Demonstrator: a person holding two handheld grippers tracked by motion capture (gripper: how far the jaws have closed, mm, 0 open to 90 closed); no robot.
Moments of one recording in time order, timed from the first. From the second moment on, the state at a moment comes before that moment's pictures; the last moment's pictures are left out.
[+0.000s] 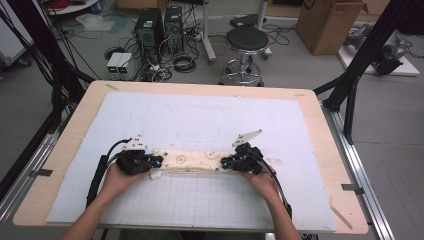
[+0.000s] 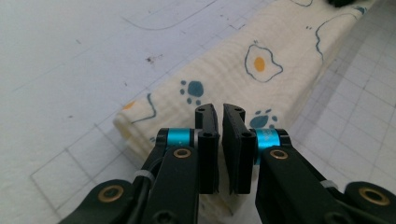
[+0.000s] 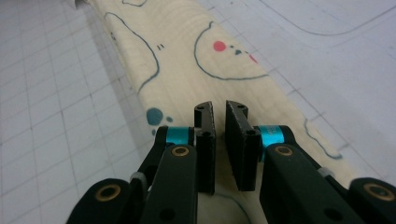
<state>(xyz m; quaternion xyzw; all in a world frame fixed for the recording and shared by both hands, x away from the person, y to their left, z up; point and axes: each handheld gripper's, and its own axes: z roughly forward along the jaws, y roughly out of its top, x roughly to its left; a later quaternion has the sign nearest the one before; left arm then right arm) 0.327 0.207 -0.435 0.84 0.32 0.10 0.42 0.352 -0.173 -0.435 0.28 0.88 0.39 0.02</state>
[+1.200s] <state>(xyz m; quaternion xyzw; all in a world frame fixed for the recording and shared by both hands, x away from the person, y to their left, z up) 0.328 0.210 -0.439 0.84 0.32 0.12 0.41 0.338 -0.200 -0.440 0.26 0.88 0.40 0.08</state>
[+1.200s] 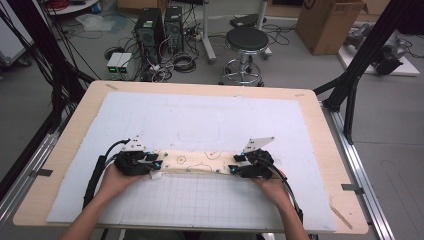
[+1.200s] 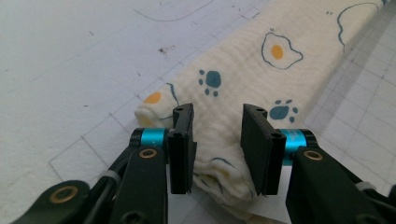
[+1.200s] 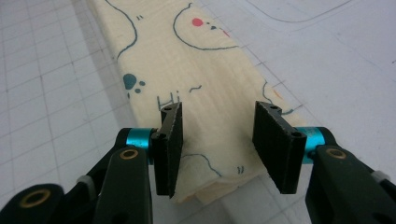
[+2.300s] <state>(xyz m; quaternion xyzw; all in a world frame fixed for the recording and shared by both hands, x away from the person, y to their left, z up) 0.359 0.225 -0.440 0.80 0.41 0.09 0.44 0.368 -0.212 -0.435 0.35 0.84 0.41 0.04</state>
